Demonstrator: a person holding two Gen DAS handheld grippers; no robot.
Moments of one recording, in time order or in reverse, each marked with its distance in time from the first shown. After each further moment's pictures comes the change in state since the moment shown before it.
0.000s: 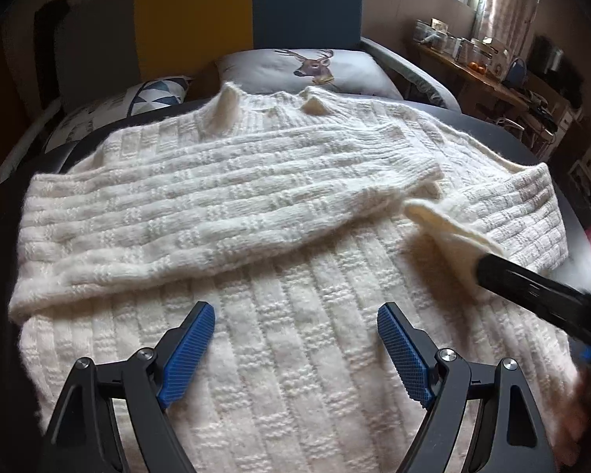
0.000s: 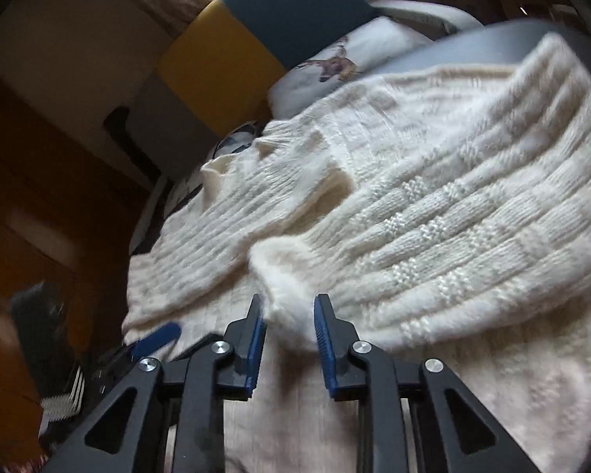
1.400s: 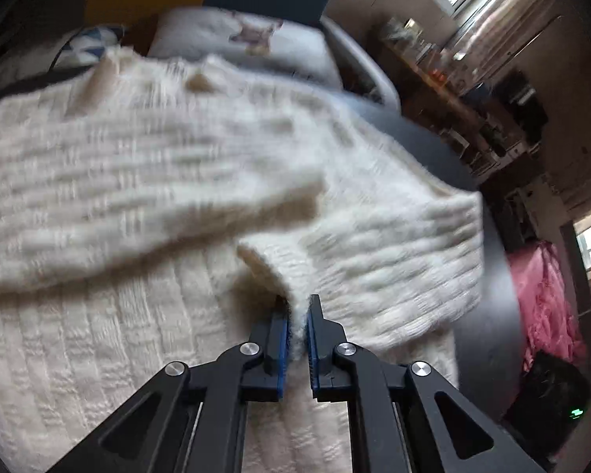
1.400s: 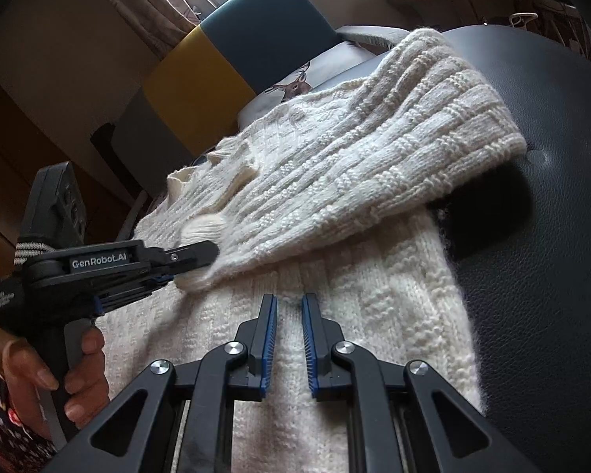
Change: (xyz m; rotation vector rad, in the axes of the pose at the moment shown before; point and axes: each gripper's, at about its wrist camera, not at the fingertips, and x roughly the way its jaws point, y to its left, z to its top) left arm 0.022 -0.061 0.045 -0.144 0.097 -0.347; right arm -0.050 -0.058 -0.045 0.054 -0.084 -0.073
